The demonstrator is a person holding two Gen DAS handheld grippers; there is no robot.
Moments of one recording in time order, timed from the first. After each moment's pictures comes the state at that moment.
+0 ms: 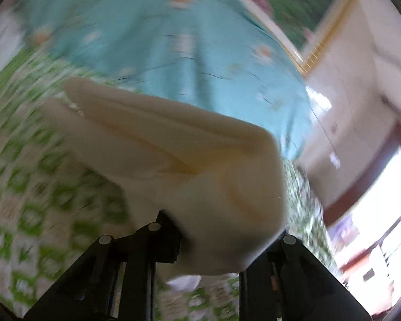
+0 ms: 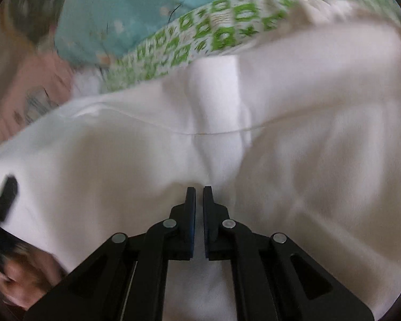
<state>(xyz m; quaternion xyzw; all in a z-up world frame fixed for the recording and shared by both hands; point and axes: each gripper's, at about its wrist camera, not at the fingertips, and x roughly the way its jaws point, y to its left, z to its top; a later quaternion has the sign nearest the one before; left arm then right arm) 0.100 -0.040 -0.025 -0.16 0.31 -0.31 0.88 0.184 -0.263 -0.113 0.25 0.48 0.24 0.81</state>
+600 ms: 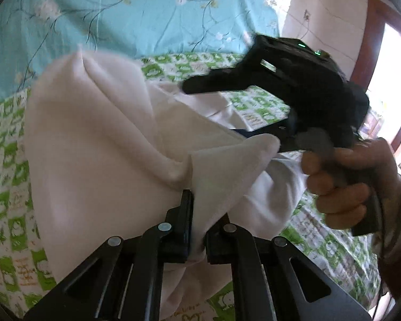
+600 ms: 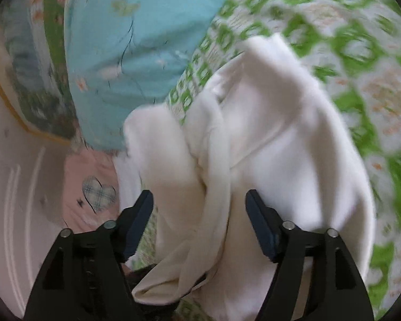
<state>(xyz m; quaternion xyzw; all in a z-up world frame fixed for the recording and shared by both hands) 0.093 -0.225 -0.091 0.08 0.35 -0.37 0.86 0.165 -0.430 -0.102 0.44 0.41 0.25 0.76</state>
